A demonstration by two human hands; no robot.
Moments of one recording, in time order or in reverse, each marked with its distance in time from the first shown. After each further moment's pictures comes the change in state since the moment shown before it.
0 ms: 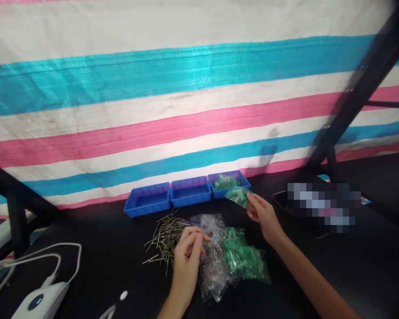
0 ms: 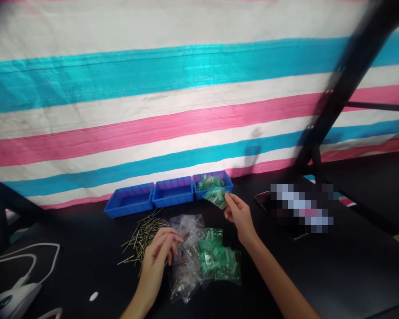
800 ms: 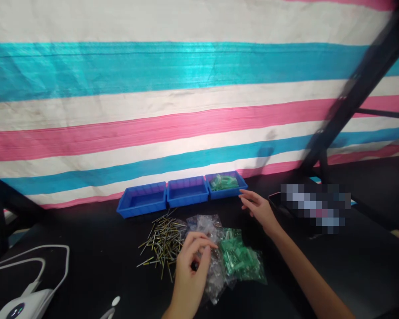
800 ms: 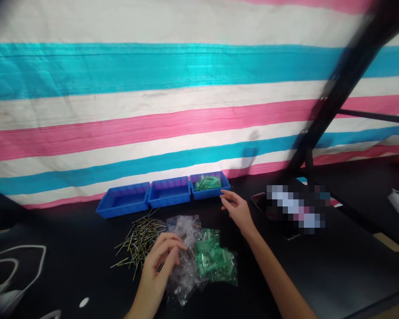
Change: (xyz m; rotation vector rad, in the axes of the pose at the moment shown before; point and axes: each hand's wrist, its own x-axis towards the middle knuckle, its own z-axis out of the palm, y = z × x) left_hand -0.011 0.005 0.004 0.093 -0.122 0.076; right_hand 0.026 0.004 -0.018 -0.346 -0.094 -0.132
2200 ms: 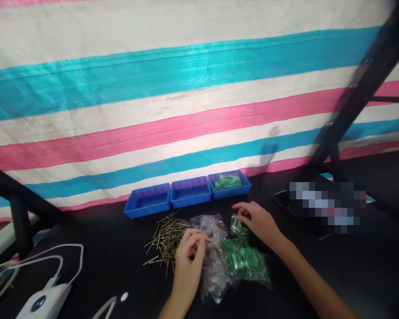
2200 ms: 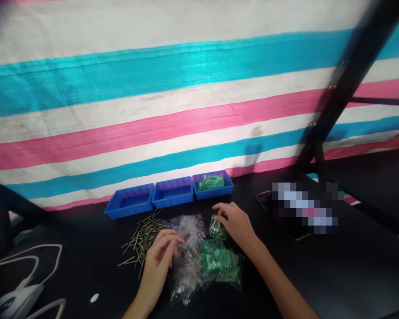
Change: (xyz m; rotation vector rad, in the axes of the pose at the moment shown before) left_hand 0.010 -0.009 -0.003 0.052 0.069 -0.079; right_hand -0.025 -0.003 0.006 -0.706 -0.229 -0.317
